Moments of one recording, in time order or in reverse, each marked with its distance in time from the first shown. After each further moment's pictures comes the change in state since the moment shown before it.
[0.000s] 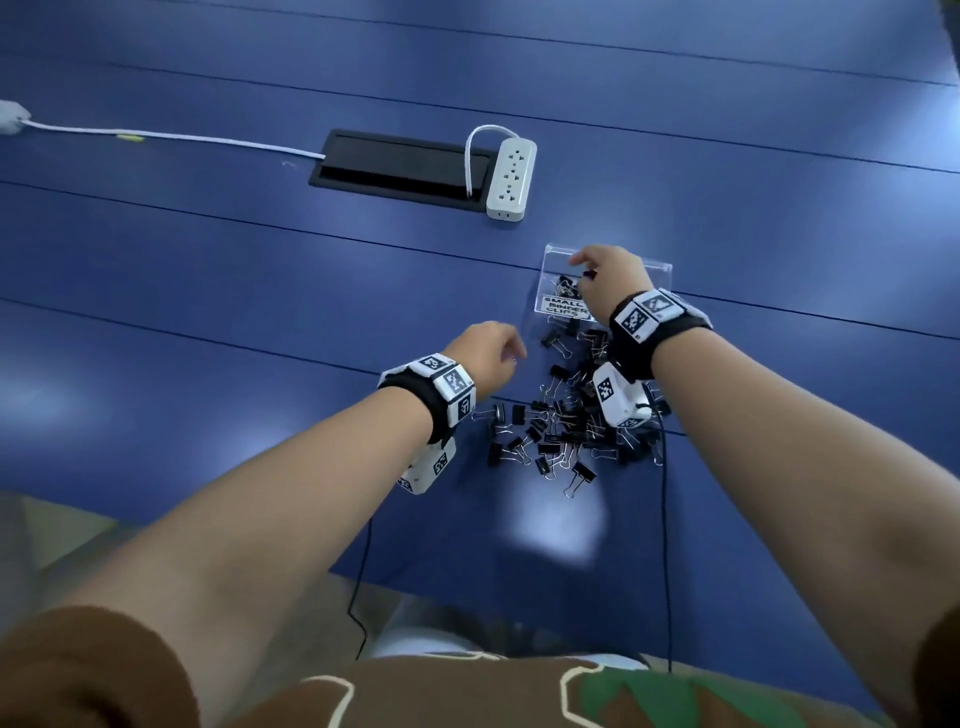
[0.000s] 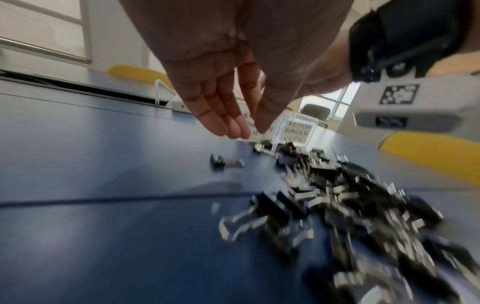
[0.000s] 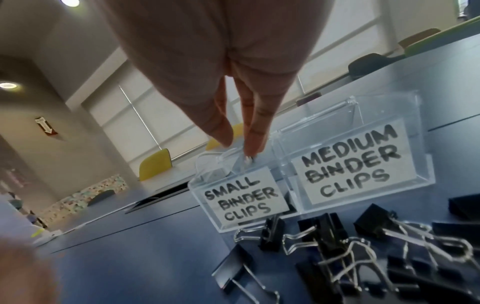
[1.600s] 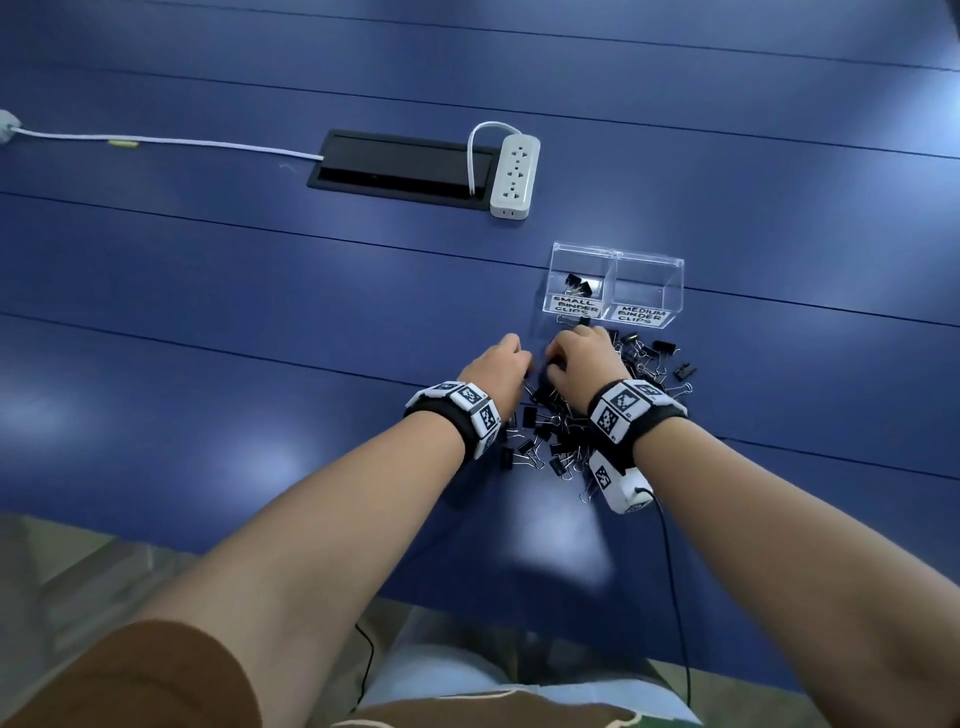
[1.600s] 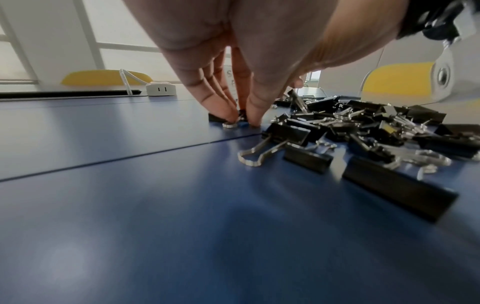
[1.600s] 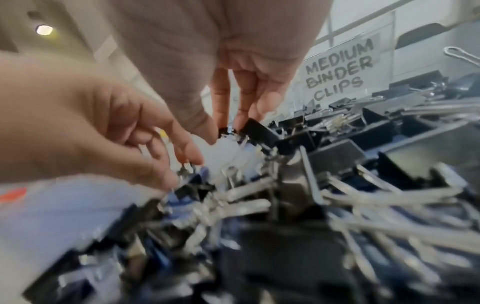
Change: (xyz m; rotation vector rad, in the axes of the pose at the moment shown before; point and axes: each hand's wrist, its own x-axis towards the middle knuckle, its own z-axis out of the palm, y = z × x) left_hand 0.010 -0.022 0.042 0.325 0.008 0.086; right_hand -0.057 0.019 0.078 -0.147 -0.102 -0.133
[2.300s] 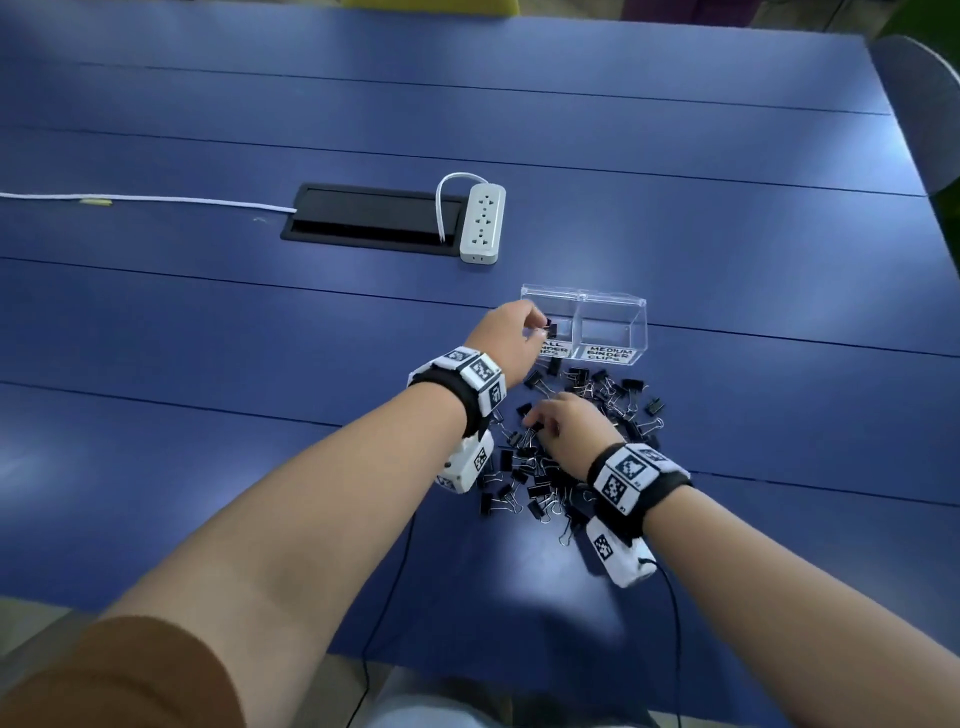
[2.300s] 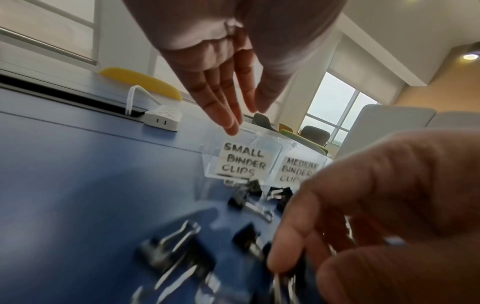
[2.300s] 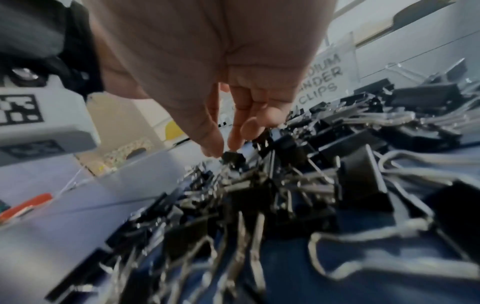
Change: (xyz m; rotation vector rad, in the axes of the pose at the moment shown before) left_hand 0.053 0.042 -0.073 -0.465 0.201 -0.027; right_hand -0.029 0.012 -0.010 0.086 -0.109 0.004
